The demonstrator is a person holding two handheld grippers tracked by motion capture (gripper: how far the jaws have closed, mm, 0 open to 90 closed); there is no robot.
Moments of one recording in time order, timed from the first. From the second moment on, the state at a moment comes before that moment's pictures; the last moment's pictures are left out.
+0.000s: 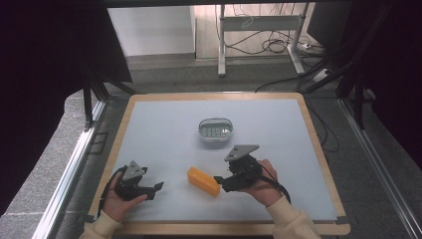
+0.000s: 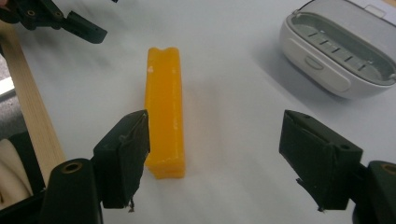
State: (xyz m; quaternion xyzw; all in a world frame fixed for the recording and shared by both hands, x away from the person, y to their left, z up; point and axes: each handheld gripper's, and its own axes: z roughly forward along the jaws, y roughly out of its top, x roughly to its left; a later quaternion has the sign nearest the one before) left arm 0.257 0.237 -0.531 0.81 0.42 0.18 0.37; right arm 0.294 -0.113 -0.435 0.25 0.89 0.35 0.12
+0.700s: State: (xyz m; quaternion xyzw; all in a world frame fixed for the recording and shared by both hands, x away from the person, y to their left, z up) left arm 0.257 0.238 -0.531 0.81 0.42 0.18 0.37; right arm 0.301 -0.069 -0.445 0.22 0.92 0.30 0.11
